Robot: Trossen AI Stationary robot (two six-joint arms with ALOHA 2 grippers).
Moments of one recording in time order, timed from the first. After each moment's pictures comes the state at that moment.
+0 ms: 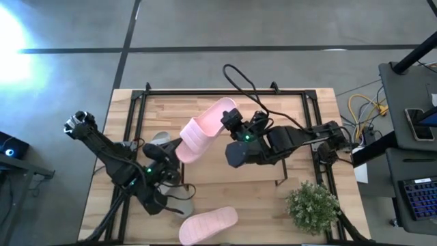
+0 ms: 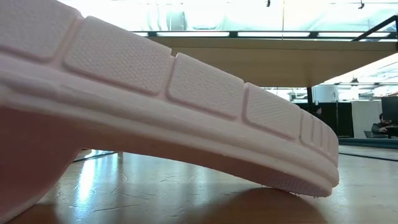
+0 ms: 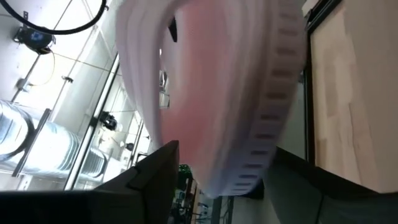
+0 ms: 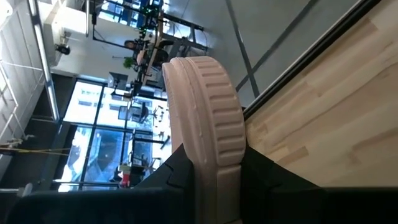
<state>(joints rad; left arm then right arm) -0.71 1.39 1.31 -0.82 -1.57 0.35 0.30 1.92 2.23 -1.11 1.17 2.07</state>
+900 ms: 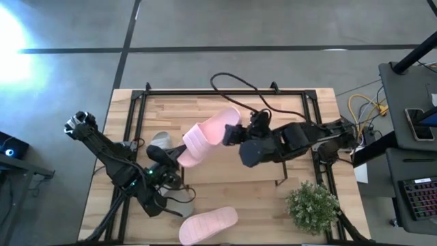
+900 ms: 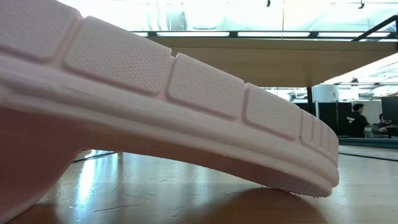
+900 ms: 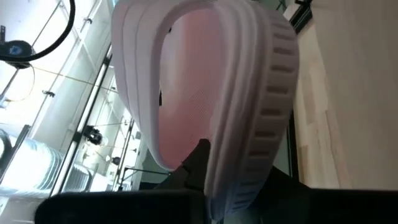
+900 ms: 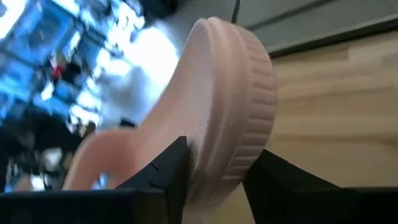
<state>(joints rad) -0.71 1.39 1.30 -0.82 -1.49 0.36 0.35 1.83 2.22 -1.24 0.86 1.57</state>
